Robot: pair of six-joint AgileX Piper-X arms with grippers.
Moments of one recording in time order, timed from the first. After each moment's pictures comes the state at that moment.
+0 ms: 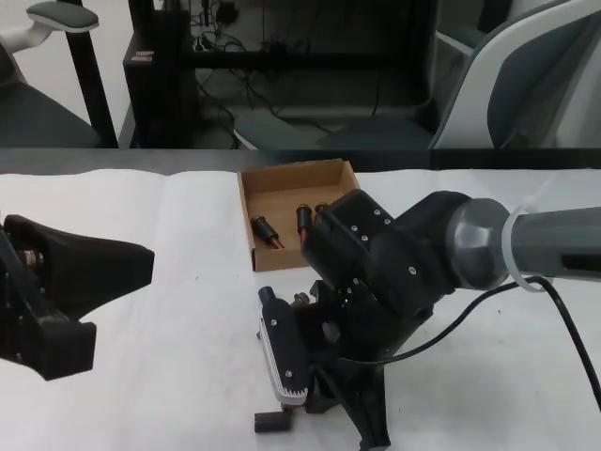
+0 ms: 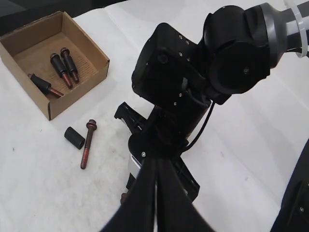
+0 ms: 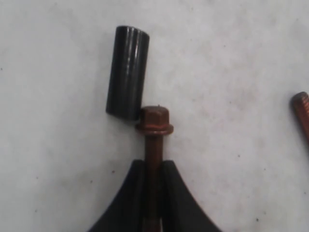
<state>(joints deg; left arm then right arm) -20.0 37.9 -39.2 36.1 29.5 -1.0 40.8 108.2 -66.4 38.4 -12.6 -61.1</state>
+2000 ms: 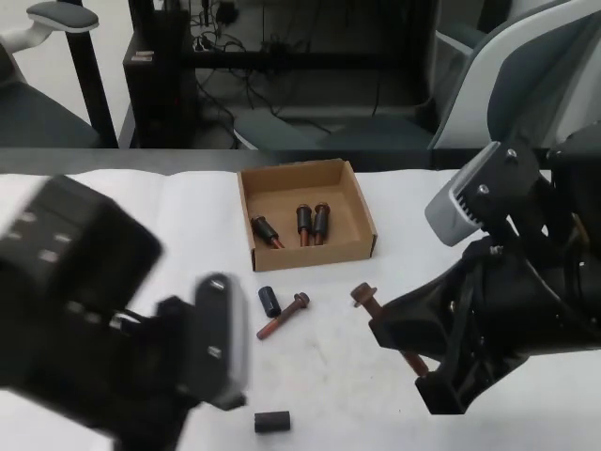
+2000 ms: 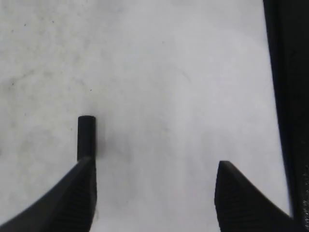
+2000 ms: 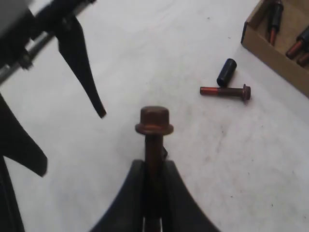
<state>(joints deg) -35.3 68.3 -40.4 44.5 25.3 52.0 41.1 62.0 -46.0 31.3 -14.8 -2.5</state>
